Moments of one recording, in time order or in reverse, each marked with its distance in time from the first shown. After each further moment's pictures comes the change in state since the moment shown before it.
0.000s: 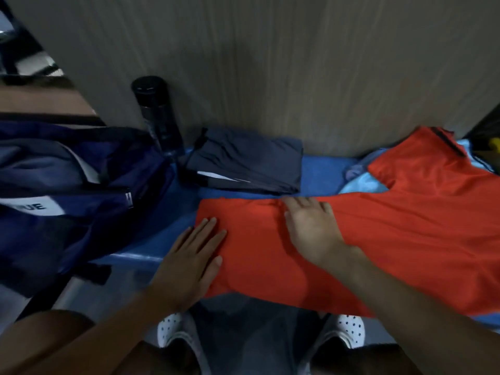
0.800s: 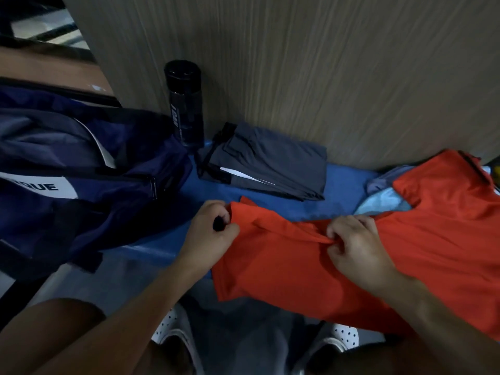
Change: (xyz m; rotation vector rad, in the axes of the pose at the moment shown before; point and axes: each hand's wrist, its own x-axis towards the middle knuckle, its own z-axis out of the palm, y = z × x) left_hand 0.047 0.002 -0.026 -0.883 0.324 -0.455; right_hand -0.021 0.030 0.004 0.176 0.225 -0.164
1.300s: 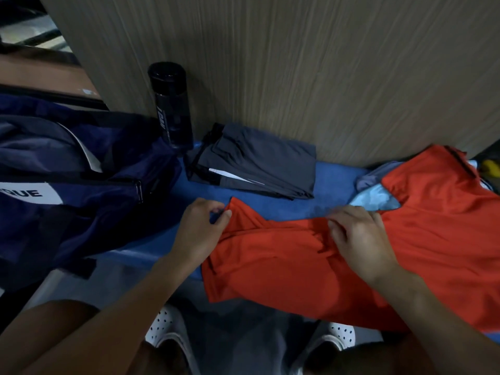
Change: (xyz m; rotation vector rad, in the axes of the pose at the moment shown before) left_hand 0.020 -0.005 0.007 0.291 0.035 0.035; right_hand 0.001 0.022 -0.003 -0.123 0.103 0.082
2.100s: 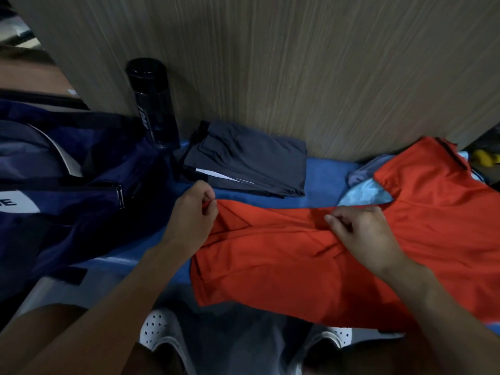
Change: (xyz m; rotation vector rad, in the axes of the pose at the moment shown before) left_hand 0.018 0.017 -0.003 0.019 0.013 0.112; right_hand 0.006 0.018 -0.014 0.155 -0.055 0.112
